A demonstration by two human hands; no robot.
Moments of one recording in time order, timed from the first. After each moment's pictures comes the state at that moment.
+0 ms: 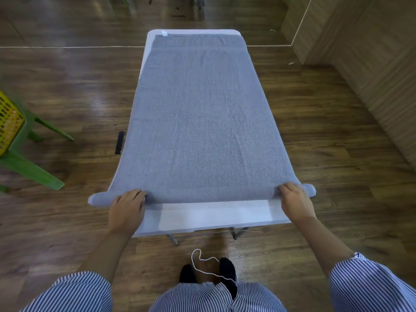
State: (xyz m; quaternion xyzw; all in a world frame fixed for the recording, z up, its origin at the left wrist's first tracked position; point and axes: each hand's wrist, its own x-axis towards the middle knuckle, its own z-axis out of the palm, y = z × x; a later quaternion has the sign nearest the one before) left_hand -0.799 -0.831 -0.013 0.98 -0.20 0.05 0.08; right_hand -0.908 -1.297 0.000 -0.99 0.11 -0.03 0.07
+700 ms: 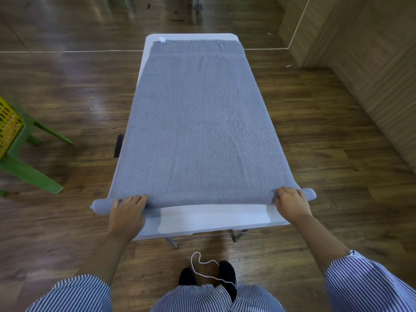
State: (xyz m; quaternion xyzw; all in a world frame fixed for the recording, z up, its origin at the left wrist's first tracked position) left_hand -0.802 -0.837 -0.017 0.98 -0.21 0.04 0.02; right_hand -0.903 -1.292 0.008 -0.99 0.14 0.07 0.05
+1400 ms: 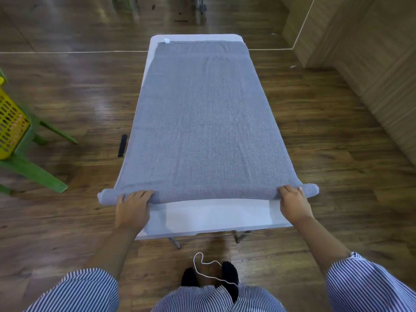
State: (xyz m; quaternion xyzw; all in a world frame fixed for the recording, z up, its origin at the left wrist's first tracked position) left_hand -0.792 -0.843 -0.014 0.98 -0.16 0.04 0.06; right_hand -0.897 -1.287 0.004 -0.98 0.17 0.07 0.08
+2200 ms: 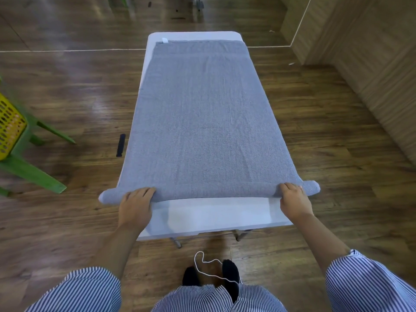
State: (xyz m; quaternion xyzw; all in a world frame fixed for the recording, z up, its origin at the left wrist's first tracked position) left_hand -0.784 -0.844 -0.016 0.98 -0.19 0.02 0.07; right_hand -0.895 -1.279 0.012 -0.98 0.17 0.07 0.07
